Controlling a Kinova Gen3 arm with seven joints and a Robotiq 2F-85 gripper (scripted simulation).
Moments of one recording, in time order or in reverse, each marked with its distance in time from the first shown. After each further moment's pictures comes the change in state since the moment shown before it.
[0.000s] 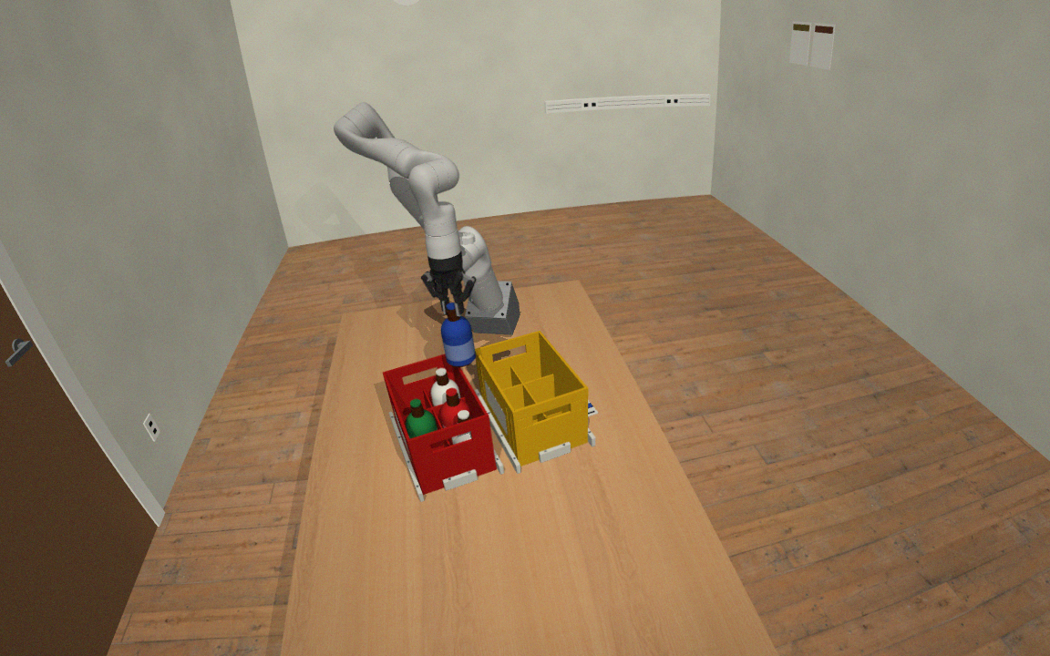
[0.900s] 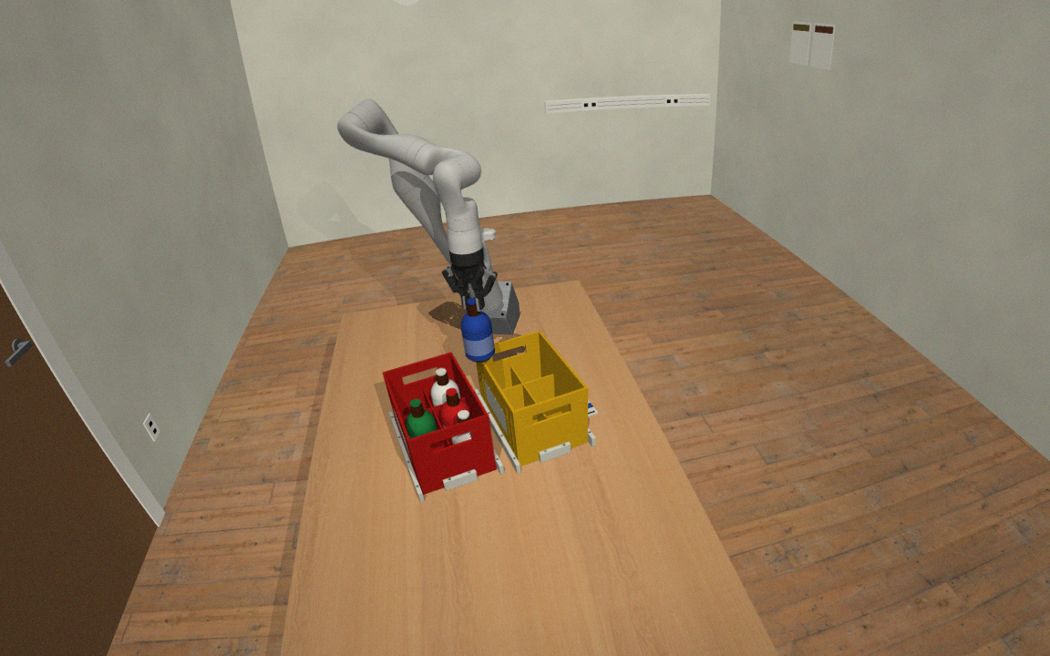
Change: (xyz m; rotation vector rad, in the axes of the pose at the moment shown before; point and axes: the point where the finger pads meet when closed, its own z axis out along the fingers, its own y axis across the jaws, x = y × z) arm 0.032 0.037 0.000 0.000 0.000 0.000
